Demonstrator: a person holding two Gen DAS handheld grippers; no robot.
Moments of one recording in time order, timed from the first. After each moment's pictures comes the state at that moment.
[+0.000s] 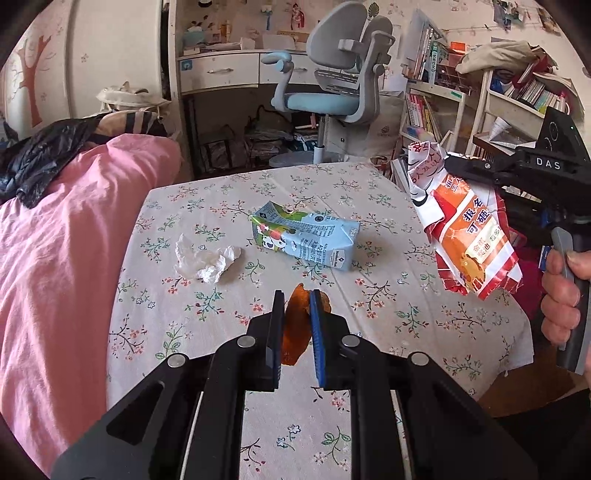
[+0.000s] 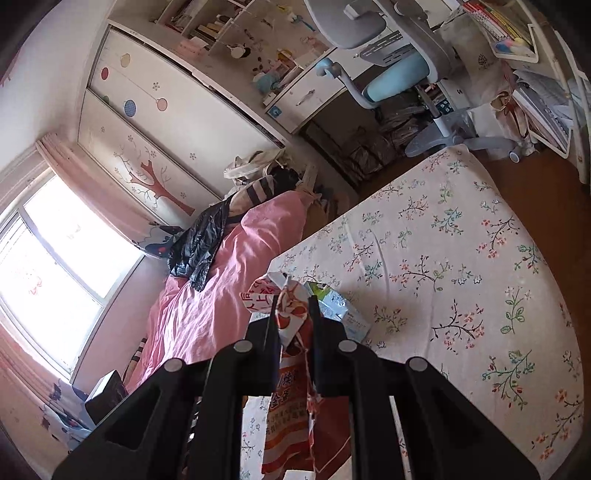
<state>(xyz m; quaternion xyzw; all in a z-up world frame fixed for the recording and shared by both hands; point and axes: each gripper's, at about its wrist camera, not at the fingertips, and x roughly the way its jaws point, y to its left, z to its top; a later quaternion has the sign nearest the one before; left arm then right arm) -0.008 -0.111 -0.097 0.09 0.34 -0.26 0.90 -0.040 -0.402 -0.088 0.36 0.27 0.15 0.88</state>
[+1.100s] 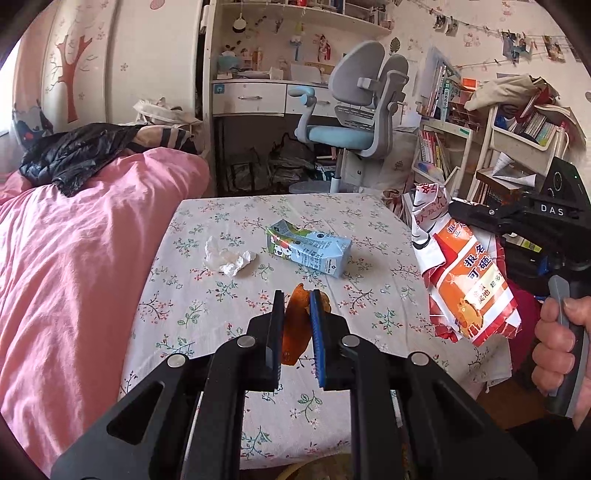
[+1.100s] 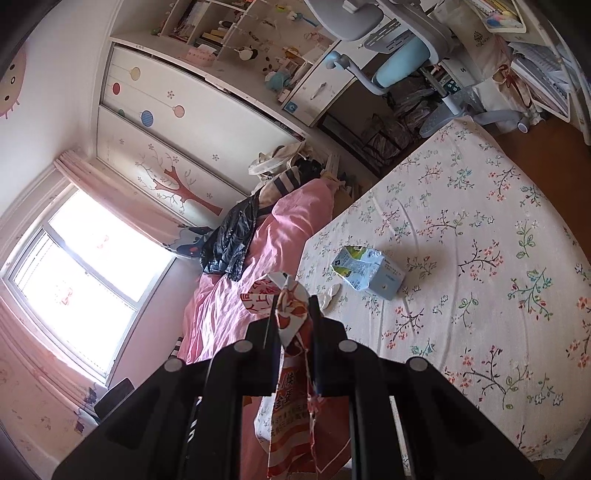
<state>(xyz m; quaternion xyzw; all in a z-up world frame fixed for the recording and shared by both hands) -0.082 -0.085 -0.068 0.04 0.29 -0.22 0.93 -0.098 -0.384 -0.090 0.40 0.26 0.19 0.86</state>
